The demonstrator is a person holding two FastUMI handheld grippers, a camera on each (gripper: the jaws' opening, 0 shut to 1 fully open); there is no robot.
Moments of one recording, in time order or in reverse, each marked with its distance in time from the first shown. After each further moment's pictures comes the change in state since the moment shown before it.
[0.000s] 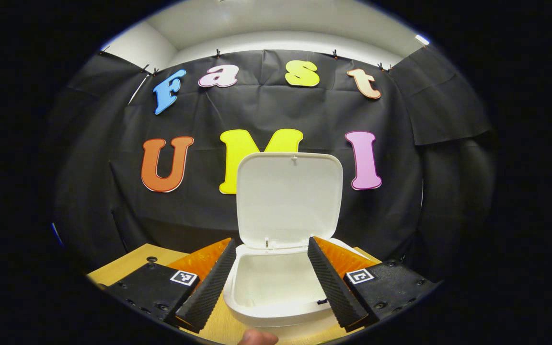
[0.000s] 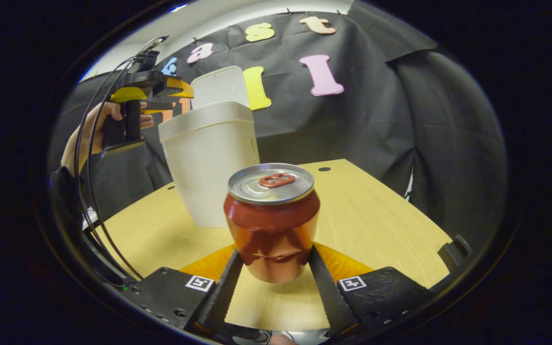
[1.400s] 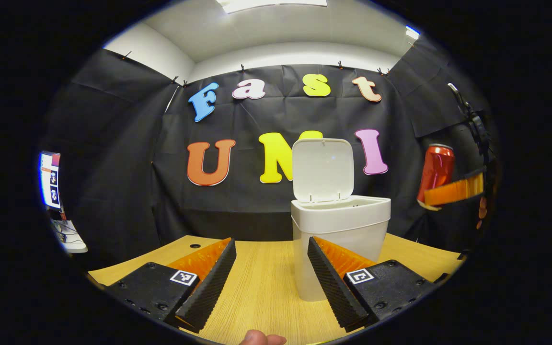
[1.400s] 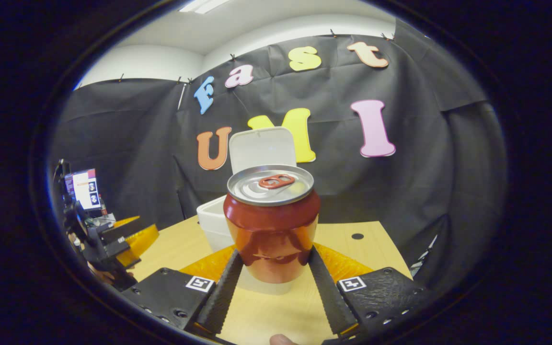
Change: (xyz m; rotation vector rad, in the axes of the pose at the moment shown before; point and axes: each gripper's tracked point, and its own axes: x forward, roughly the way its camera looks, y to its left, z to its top) left arm -0.170 0.087 -0.096 0.038 -0.038 0.119; right arm 0.008 0.101 0.228 -0.150 -0.153 0.203
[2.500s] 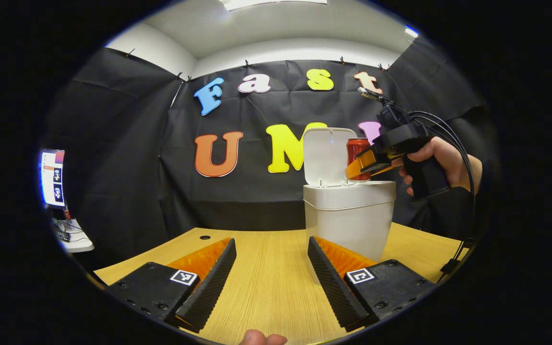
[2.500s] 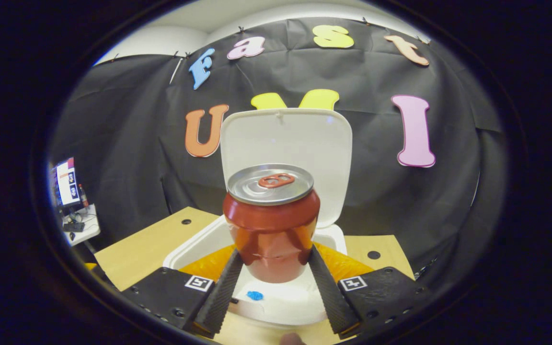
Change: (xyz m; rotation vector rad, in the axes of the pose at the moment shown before) left arm -0.025 0.029 -0.013 0.014 0.022 0.009; right arm 0.174 0.050 0.036 -0.074 0.135 -0.065
